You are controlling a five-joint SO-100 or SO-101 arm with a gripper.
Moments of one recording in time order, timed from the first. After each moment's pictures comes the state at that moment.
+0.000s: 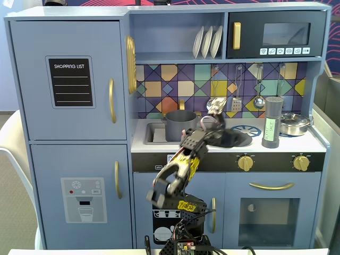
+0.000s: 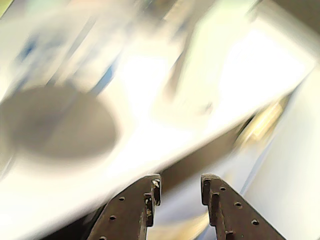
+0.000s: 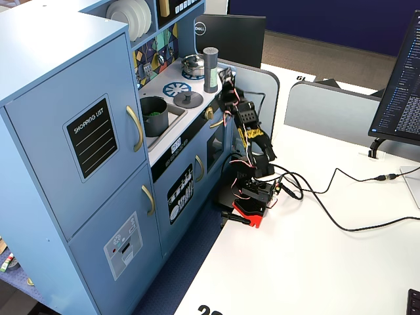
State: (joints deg) arm 50.4 148.3 121.5 40.8 -93.6
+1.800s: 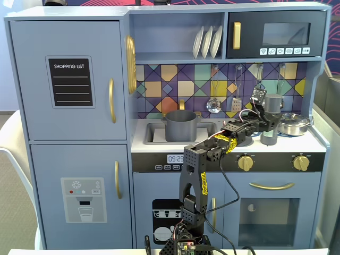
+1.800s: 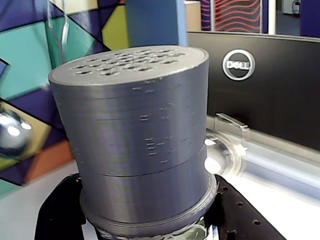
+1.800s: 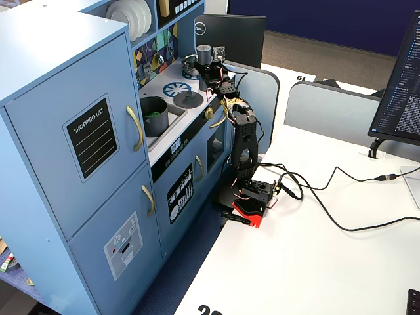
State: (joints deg) arm 50.4 90.3 83.1 4.4 -76.8
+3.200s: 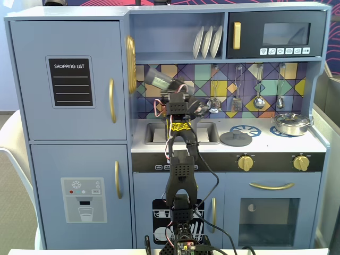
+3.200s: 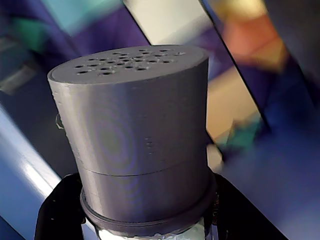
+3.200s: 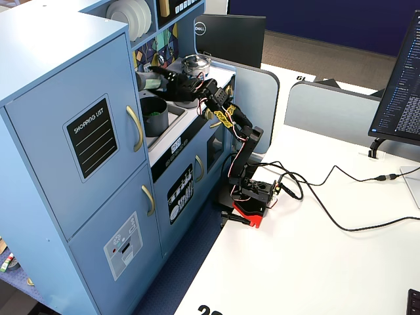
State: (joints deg) arm 0.9 110.8 64.4 54.1 41.7
